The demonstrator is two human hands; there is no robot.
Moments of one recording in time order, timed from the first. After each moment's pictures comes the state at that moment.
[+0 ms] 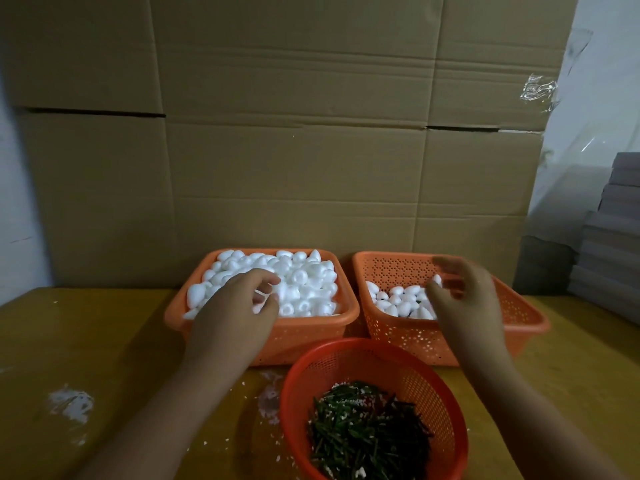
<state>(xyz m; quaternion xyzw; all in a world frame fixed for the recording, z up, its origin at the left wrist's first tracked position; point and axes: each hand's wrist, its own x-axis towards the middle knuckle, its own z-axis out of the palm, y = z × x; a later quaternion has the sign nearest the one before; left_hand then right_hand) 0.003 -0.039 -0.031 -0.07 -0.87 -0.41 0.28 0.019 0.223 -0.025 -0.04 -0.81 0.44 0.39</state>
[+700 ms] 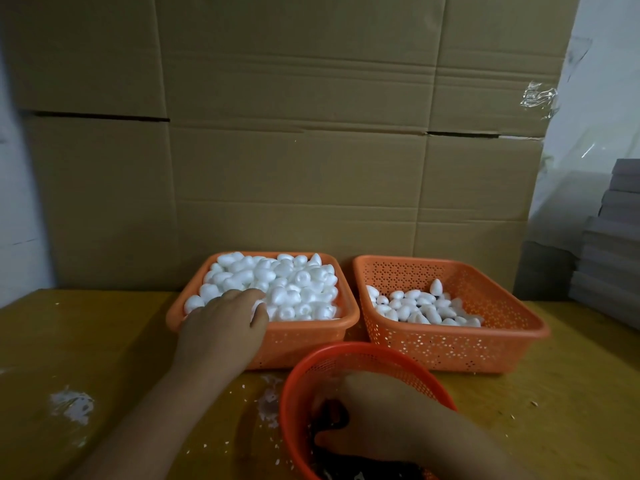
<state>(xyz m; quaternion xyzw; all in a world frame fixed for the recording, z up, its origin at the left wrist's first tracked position) 0.000 -0.051 -0.036 -0.01 -0.95 -0.18 0.24 0.055 0.152 -0.048 0.30 -0.94 0.15 -0.03</state>
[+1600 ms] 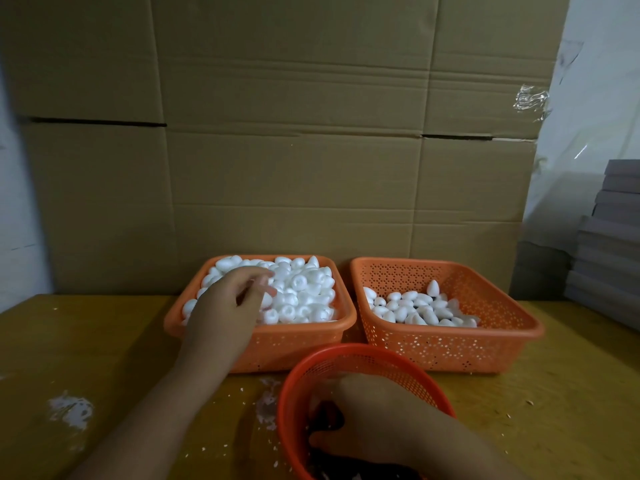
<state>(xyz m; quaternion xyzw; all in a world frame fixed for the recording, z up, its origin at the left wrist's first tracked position) 0.001 -0.045 -0.022 -0.11 -0.80 -0.52 0.27 0.057 0.149 -0.049 0.29 -0.95 0.14 -0.01</state>
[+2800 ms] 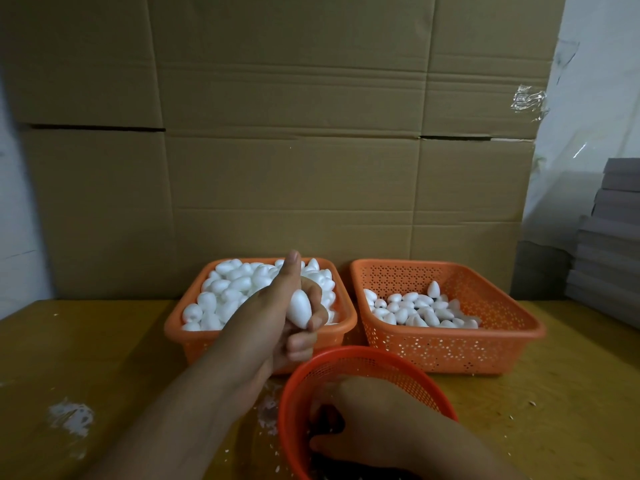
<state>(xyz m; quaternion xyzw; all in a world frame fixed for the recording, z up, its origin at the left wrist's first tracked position) 0.056 -0.006 0.025 -0.13 -0.62 -0.76 -0.10 0.057 0.148 -0.049 0.29 -0.95 0.14 0.00</state>
